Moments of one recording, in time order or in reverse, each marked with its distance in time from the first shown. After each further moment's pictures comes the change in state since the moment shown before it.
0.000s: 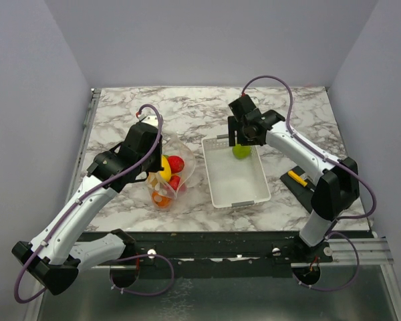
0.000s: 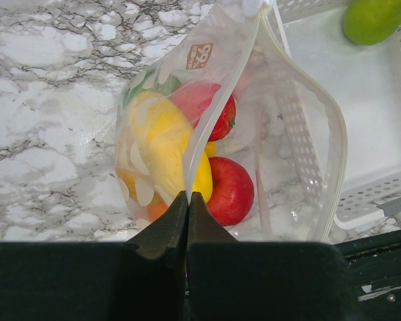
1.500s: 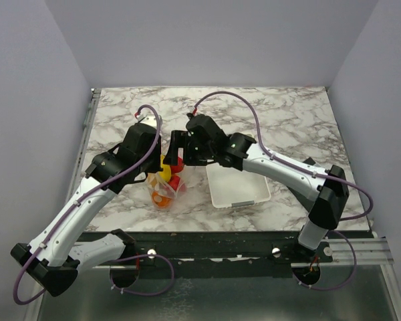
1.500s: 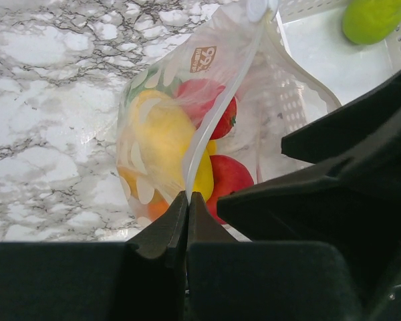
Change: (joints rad) left arm 0.000 -0.016 0.000 -0.010 0.000 0.000; right arm 0.396 0.030 0.045 0.351 -0.367 0.381
